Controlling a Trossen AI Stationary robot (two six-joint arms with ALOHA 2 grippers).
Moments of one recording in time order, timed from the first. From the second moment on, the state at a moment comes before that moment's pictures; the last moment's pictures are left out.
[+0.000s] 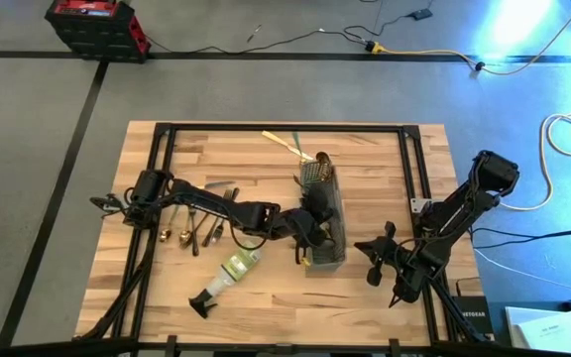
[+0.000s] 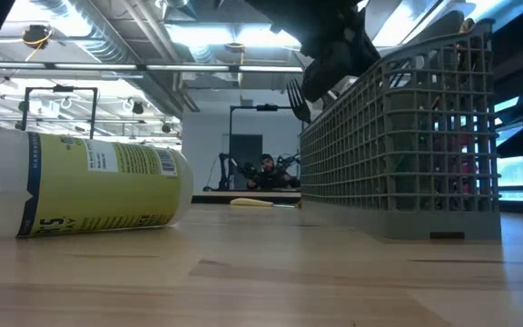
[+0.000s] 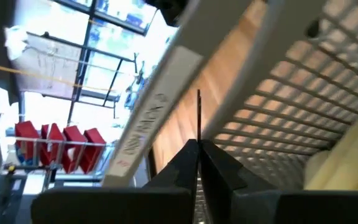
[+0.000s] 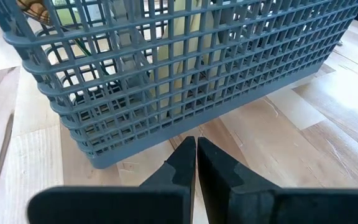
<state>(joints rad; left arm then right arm) -0.18 2.01 1.52 0.07 -0.58 0.96 0.99 1.38 0.44 -0.32 1.04 1.25</state>
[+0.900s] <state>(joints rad) -0.07 1.84 1.53 -0.12 -0.74 0.73 0.99 1.38 0.44 -0.33 1.04 1.25</state>
